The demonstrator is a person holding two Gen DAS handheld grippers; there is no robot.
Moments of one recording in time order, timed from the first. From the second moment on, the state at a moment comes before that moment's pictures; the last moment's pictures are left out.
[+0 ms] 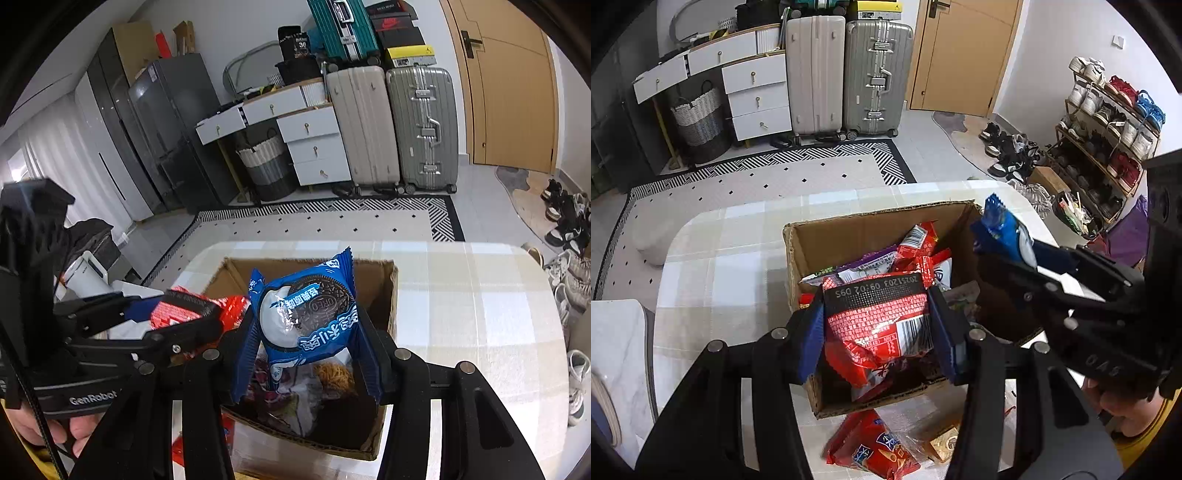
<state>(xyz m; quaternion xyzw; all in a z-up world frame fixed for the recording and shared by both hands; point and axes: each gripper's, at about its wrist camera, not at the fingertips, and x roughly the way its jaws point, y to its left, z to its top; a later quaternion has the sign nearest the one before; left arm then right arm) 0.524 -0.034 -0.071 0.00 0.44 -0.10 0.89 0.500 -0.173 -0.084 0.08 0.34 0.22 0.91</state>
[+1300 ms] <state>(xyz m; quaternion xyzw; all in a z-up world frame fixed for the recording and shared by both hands) 0.458 -0.017 -0.020 0.00 0.42 -0.07 0.91 0.474 -0.166 -0.065 0.05 0.34 0.20 0.92</state>
